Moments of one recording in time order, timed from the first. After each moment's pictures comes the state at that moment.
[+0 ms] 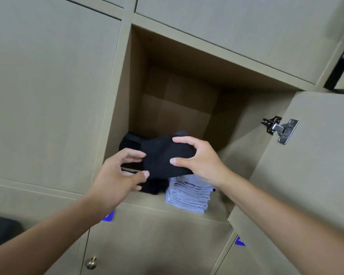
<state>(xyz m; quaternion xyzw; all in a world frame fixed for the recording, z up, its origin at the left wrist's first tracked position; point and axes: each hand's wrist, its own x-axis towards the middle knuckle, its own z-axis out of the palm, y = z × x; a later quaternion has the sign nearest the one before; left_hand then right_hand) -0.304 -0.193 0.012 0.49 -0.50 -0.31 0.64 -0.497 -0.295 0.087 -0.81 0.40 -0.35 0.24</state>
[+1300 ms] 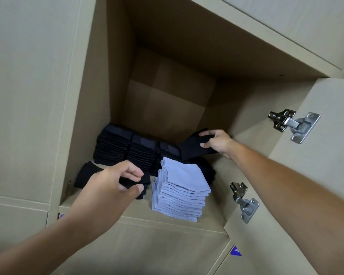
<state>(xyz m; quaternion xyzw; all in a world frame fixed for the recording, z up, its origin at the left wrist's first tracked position) -0.320 -0.239 -0.019 0.58 -0.56 -0.25 0.53 -0.576 -0.509 0.089 -0.71 0.58 -0.32 0.25</state>
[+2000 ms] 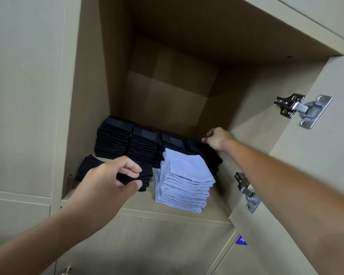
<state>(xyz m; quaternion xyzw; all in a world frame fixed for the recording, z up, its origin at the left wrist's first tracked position) -0.313 -0.240 -0.027 0.59 -0.58 -0.24 0.51 -0.573 -0.510 0.071 -0.70 0.68 -0.21 0.07</state>
